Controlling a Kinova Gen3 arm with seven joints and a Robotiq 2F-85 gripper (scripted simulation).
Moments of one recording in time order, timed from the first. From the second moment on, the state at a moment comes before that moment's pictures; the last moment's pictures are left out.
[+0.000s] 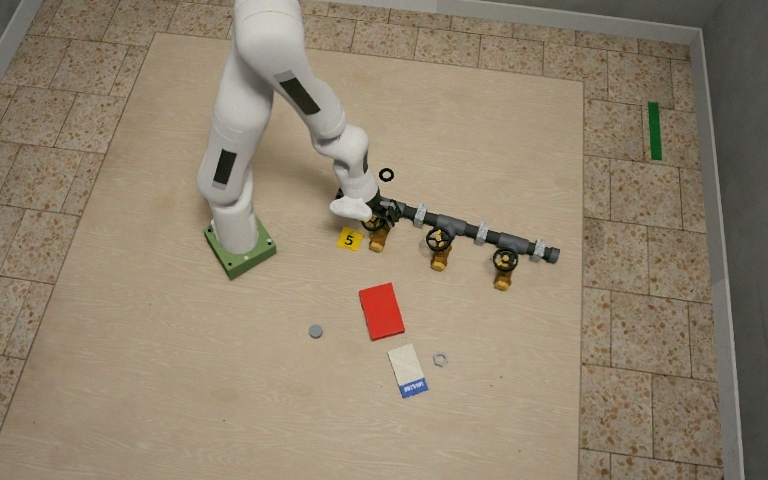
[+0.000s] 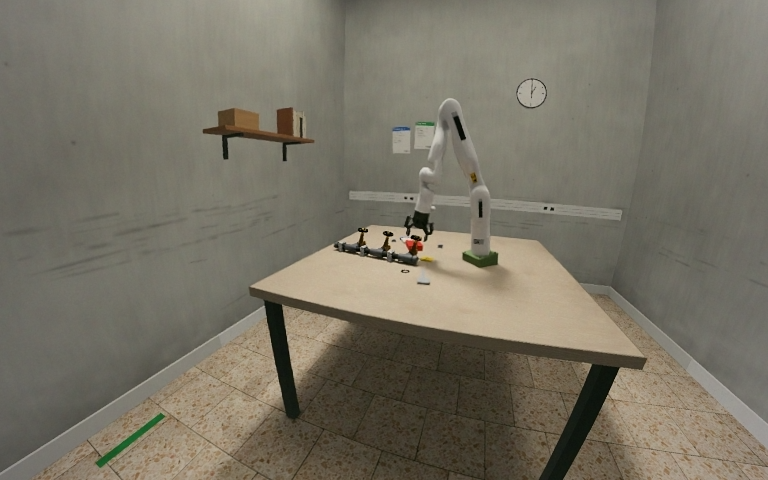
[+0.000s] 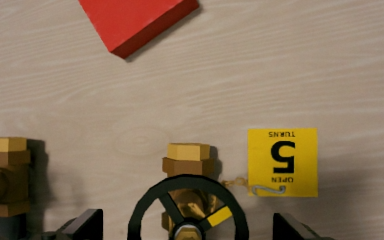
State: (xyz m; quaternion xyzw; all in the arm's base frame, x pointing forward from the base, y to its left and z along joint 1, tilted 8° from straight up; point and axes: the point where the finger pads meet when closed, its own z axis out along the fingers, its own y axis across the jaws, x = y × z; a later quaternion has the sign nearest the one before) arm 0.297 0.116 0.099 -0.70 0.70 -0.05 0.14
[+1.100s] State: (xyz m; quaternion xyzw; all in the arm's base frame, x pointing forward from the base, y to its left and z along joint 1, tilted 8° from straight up) arm 0.297 0.116 0.099 -0.24 0.96 0.03 0.14
